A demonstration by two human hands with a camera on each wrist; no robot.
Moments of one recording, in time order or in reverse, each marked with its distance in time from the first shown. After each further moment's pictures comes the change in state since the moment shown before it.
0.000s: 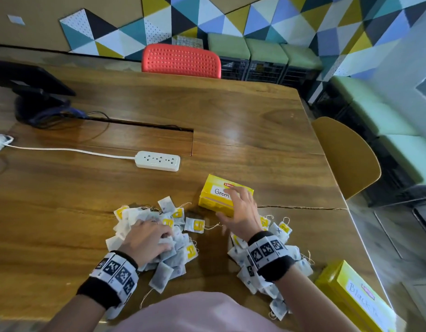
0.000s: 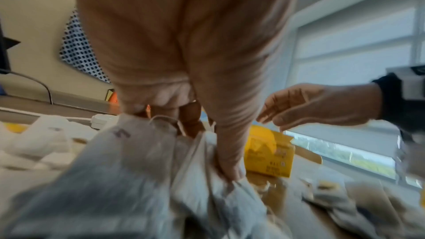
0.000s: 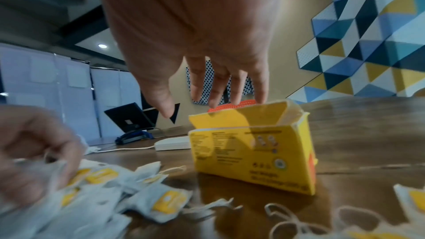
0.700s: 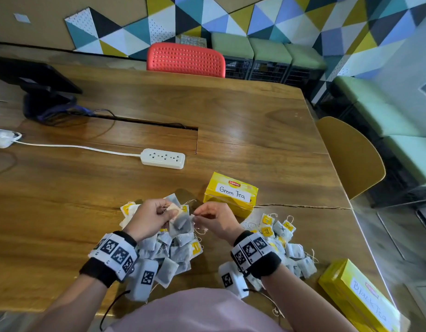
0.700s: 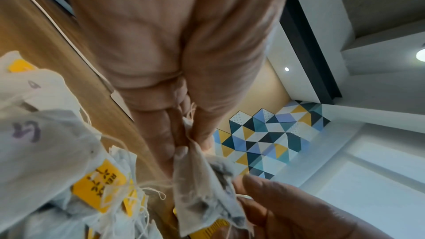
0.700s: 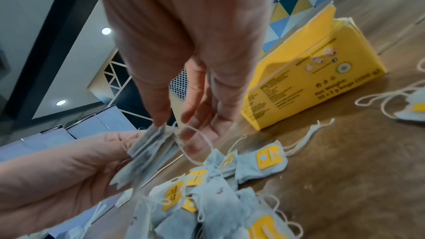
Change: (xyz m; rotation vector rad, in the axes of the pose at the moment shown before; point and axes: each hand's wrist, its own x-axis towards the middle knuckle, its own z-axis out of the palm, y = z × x) left_hand 0.010 -0.003 -0.028 -0.925 0.129 -0.212; right_hand -0.010 -0.059 0.027 0.805 -0.296 0.120
